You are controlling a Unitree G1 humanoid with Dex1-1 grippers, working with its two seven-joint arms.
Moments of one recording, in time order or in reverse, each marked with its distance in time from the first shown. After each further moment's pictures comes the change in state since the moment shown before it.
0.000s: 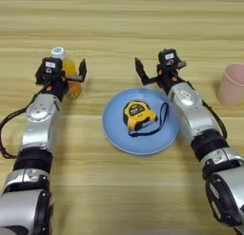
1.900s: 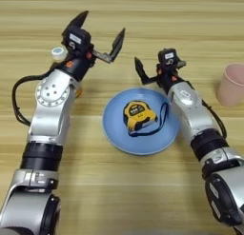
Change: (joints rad) left arm -0.015 -0.039 -0.105 -0.425 -0.013 -0.021 -0.172; right arm -0.003 0.001 -0.001 0.000 0.000 0.000 0.000
